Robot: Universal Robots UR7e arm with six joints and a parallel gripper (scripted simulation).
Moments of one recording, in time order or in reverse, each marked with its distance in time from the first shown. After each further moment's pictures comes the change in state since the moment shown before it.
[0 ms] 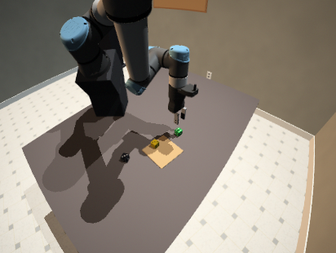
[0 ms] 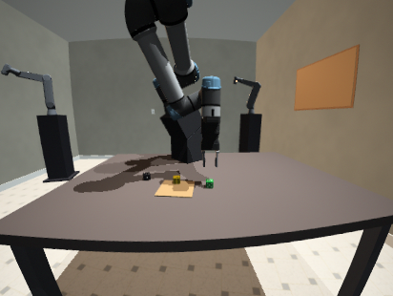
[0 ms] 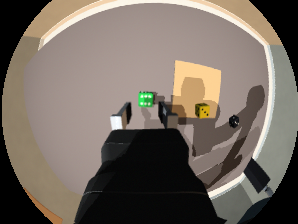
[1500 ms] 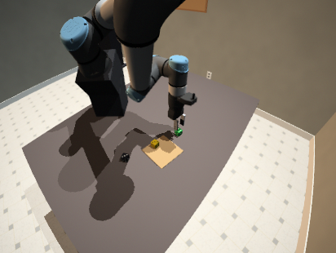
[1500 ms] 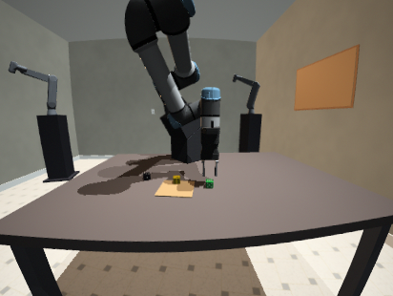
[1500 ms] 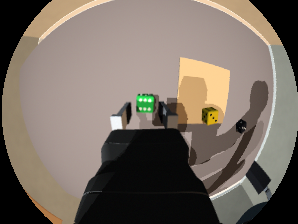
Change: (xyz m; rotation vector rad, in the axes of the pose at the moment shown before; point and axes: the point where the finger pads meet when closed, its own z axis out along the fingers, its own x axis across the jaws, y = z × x) arm 0.001 0.000 0.040 0.000 0.000 0.000
